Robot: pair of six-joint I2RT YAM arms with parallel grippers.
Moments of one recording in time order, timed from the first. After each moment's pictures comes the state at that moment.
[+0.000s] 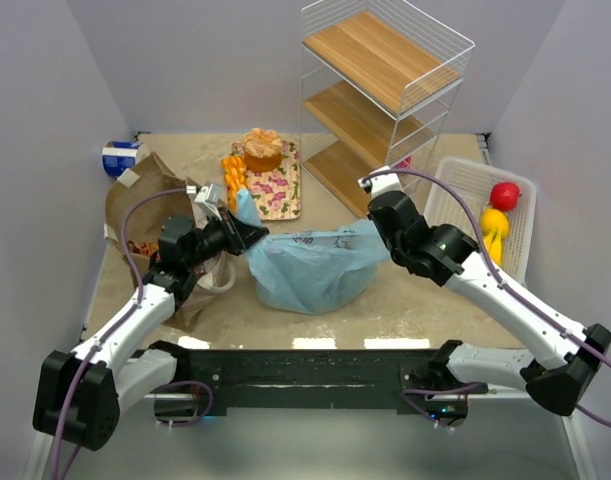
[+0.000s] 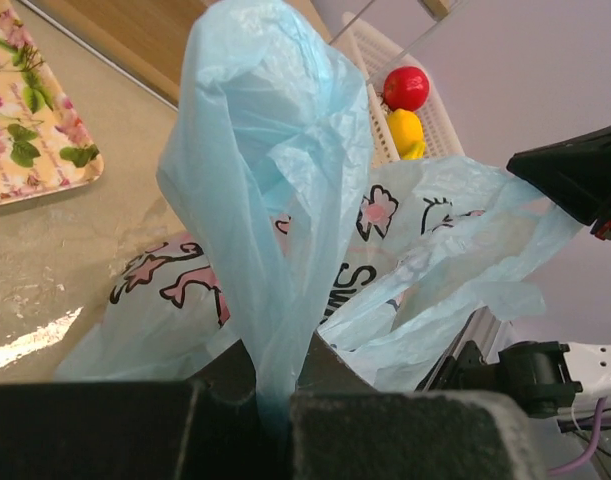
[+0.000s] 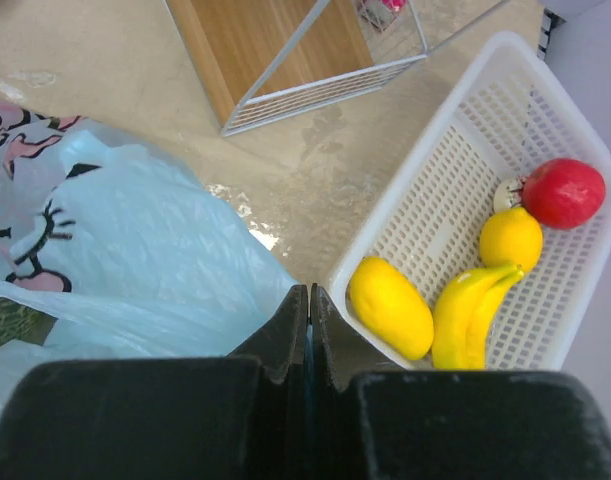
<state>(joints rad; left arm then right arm) -0.28 1.01 0.51 0.34 0.54 -0.65 0.77 1.15 1.20 -0.79 0.68 0.03</state>
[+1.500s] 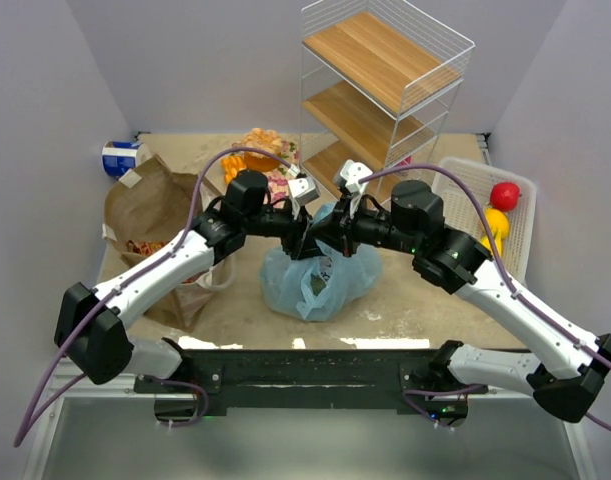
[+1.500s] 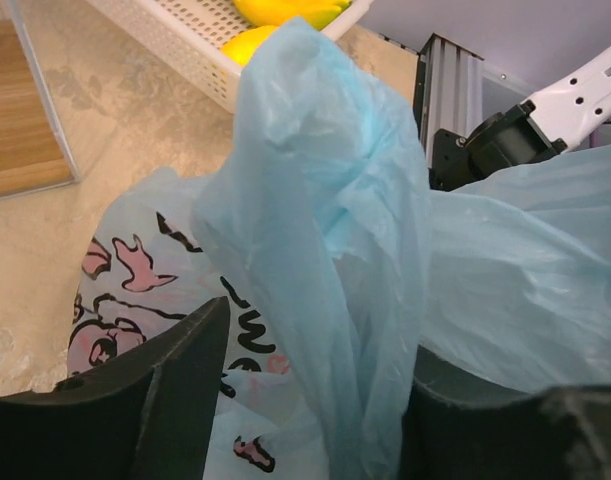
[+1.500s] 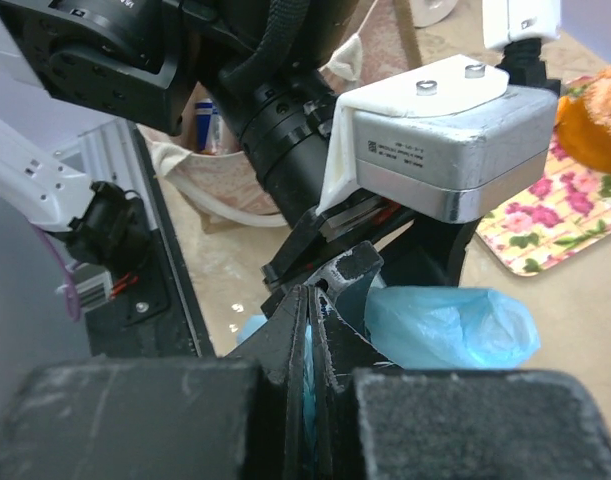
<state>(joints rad) -0.66 1.37 1.10 -0.15 0.76 -0.03 0.80 1.10 1.21 -0.33 -0.32 0.07</state>
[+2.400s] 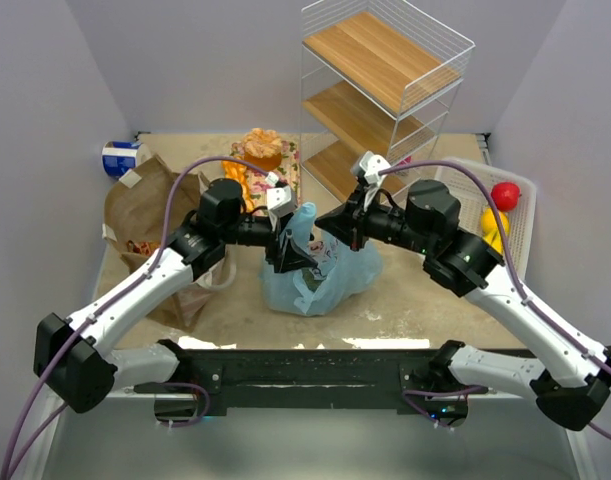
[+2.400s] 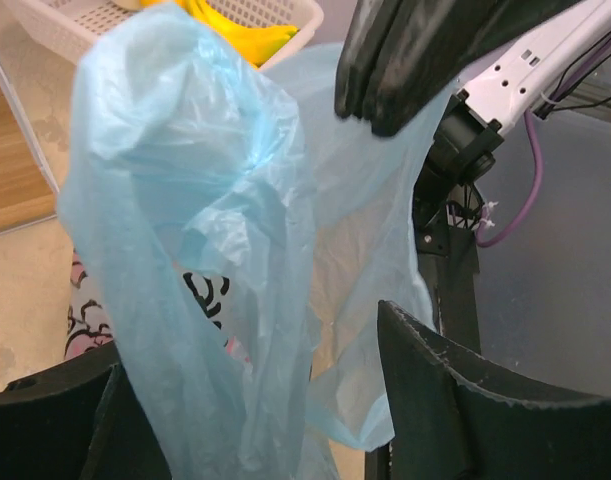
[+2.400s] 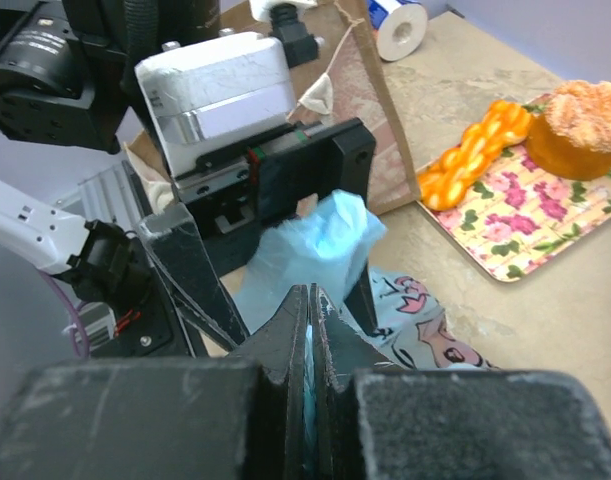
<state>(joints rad) -0.60 1.19 0.99 -0.12 0.87 0.01 0.77 1.04 1.20 -0.30 -0.29 0.14</state>
